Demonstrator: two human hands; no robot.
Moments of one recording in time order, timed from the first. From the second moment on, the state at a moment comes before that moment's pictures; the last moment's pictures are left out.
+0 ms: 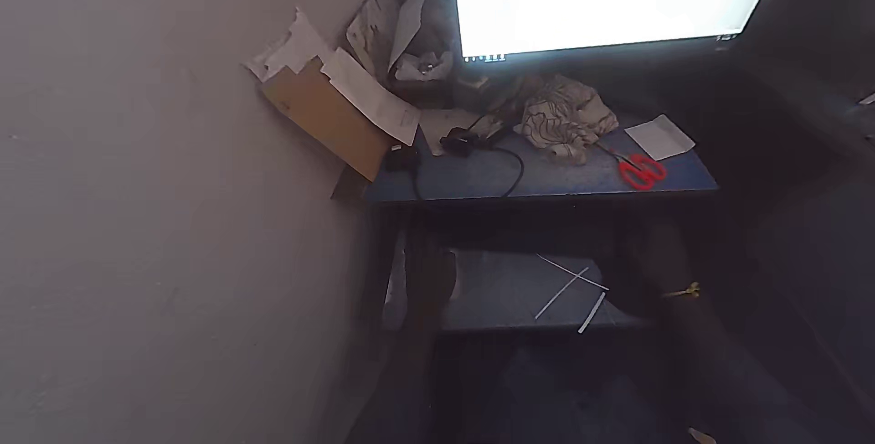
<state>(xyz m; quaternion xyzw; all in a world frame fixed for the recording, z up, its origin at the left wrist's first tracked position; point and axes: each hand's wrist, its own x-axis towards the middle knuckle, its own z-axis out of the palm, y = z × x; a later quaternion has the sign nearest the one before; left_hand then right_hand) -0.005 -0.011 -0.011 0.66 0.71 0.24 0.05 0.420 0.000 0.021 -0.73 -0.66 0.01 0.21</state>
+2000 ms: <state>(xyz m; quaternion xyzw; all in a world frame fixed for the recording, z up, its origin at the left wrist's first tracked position) 0.010 -0.024 0.006 0.70 0.69 0.19 0.05 0.416 -0.011 0.044 -0.73 -0.65 0.07 0.21</state>
